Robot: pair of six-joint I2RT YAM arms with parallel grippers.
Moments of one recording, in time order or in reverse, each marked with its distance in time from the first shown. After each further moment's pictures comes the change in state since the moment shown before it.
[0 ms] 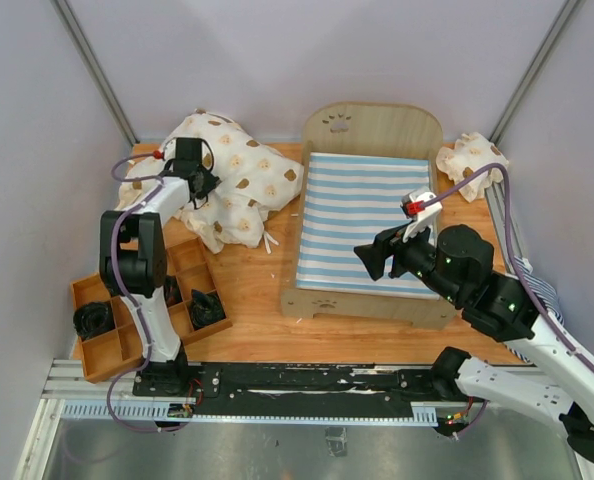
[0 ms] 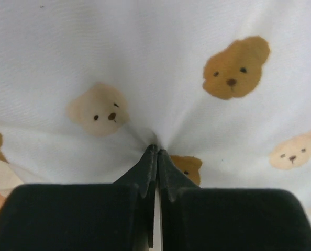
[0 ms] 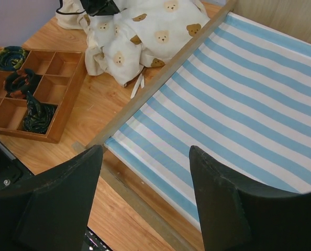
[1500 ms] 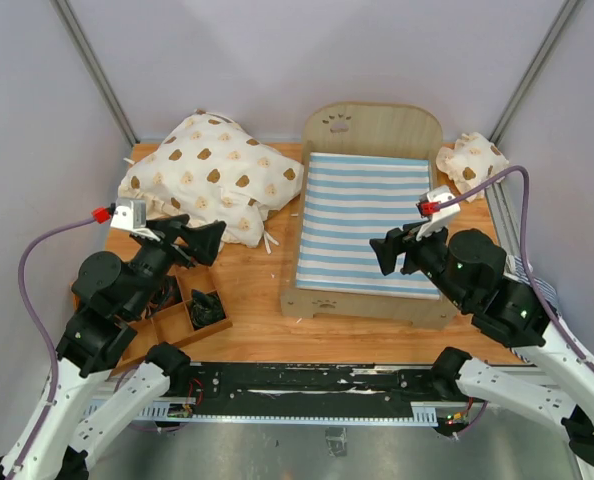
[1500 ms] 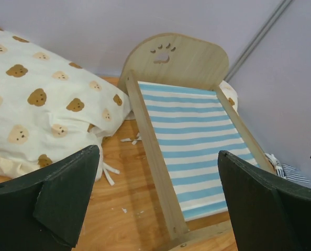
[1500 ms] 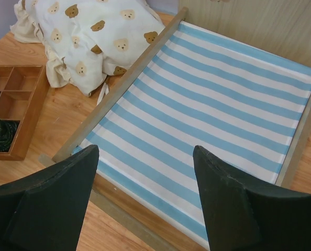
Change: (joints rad) left arm -0.449 -1.439 -0.510 -0.087 0.081 0.416; right arm 0.000 -0.037 0.011 -0.033 0.163 -0.040
